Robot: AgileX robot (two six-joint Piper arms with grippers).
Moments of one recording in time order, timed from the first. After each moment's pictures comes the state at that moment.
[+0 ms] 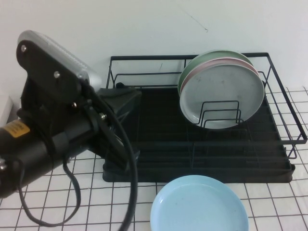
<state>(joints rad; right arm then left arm) -0.04 -0.01 0.02 0.01 0.41 -0.16 -0.67 1.00 -0.80 -0.78 0.06 0.83</state>
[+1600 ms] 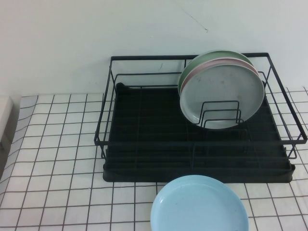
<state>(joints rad) -0.04 -0.01 0.02 0.01 0.41 -0.16 -0.10 -0.01 0.02 -0.26 0.09 0.20</state>
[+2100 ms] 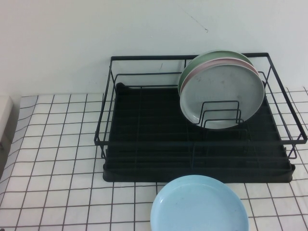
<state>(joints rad) -0.04 -0.01 0.02 0.01 0.41 -0.16 -0.07 -0.01 0.02 -0.15 0.35 0.11</state>
